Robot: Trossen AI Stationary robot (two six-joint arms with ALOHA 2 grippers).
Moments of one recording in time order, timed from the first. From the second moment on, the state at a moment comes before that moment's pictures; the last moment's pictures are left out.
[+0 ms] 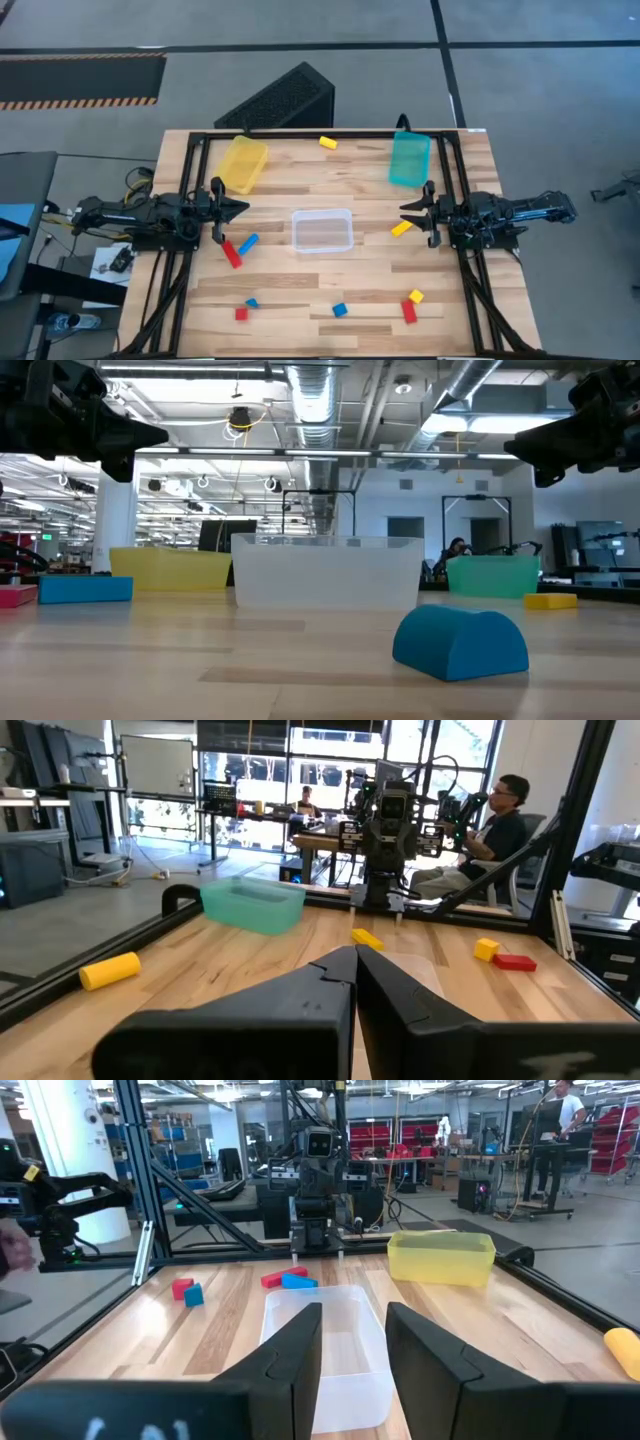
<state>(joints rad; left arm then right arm) -0.09 0.02 0.01 0.07 -0.25 -0.08 0.12 0.01 0.01 0.05 0.18 0.05</state>
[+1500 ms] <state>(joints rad) 0.26 0.88 0.25 0.42 -0.34 0.02 0.10 0.09 0.02 0.15 0.37 0.41</state>
